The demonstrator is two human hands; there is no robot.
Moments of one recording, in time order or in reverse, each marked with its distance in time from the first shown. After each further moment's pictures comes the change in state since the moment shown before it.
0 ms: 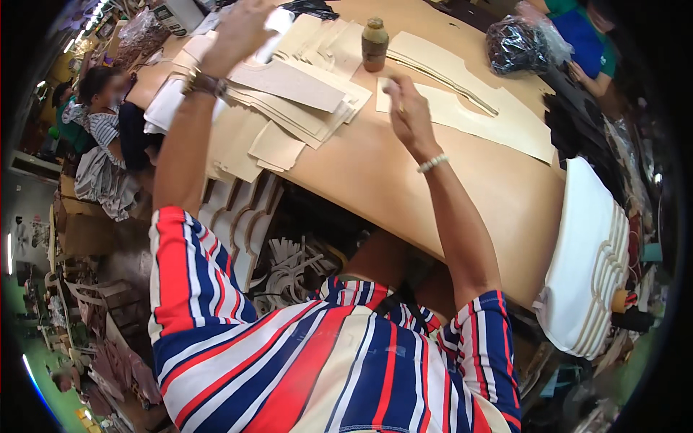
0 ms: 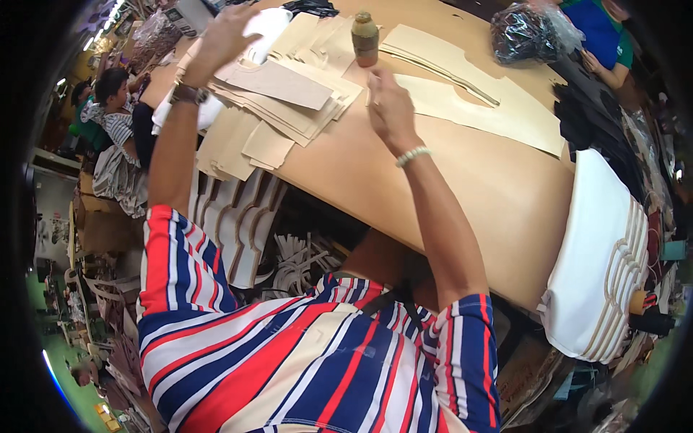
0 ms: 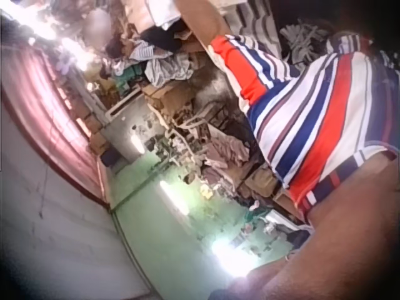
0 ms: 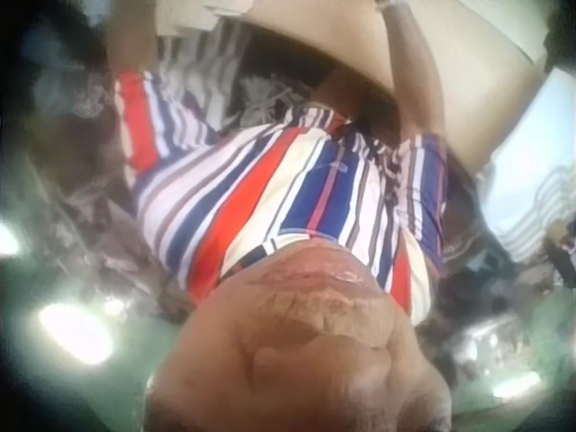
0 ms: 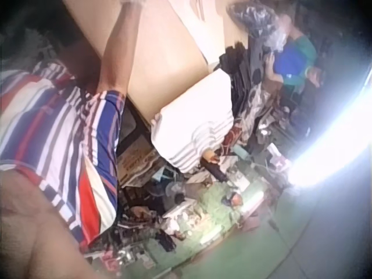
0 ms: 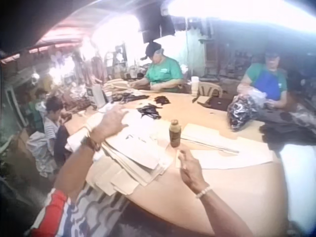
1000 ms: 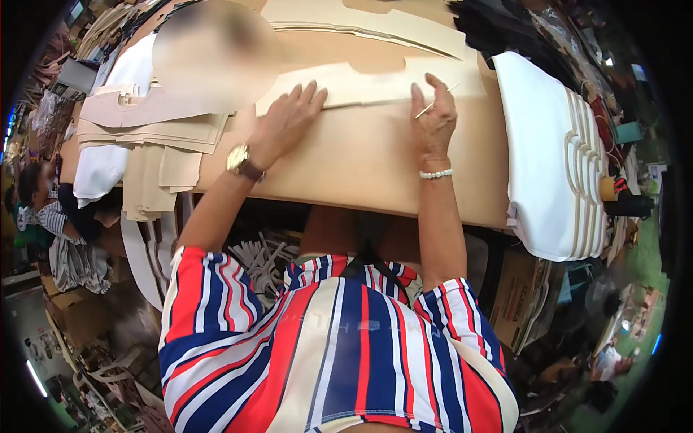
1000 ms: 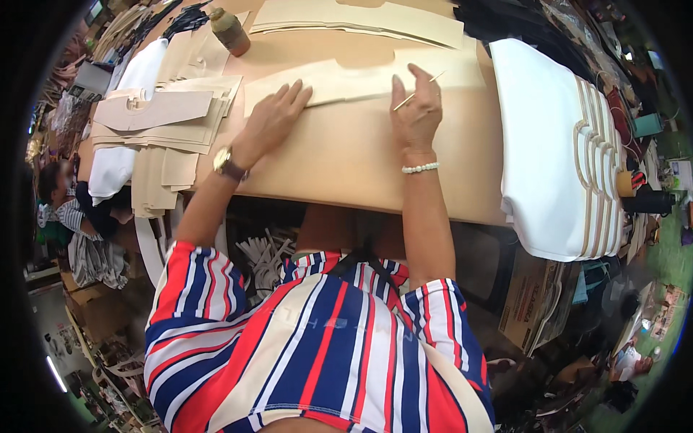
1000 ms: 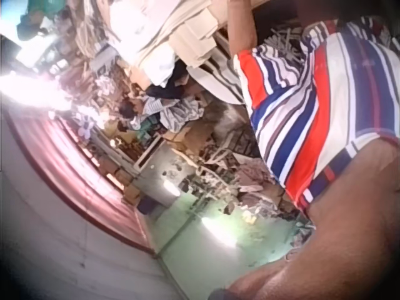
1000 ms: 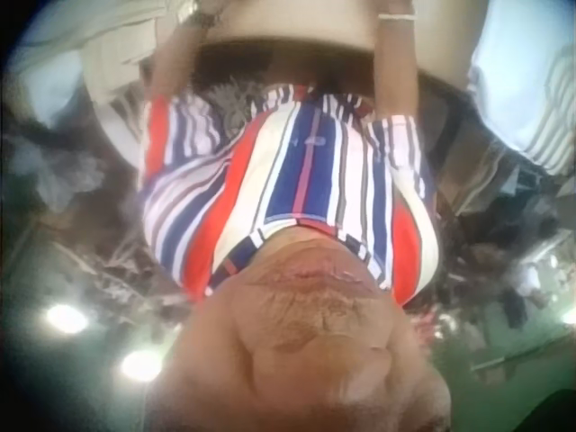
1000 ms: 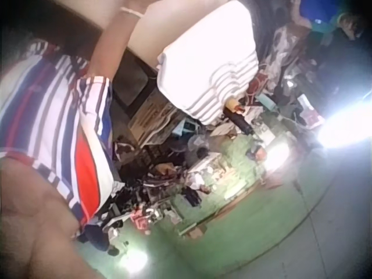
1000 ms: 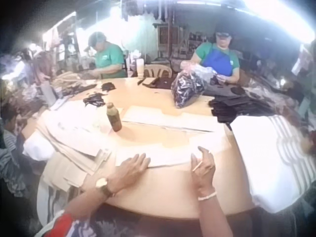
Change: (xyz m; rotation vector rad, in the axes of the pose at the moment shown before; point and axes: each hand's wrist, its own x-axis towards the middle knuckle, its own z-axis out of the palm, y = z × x) left_hand -0.026 0.296 -0.014 -0.616 -0.313 0.390; right_hand -0.115 0.077 -0.148 -0.468 0.652 0.006
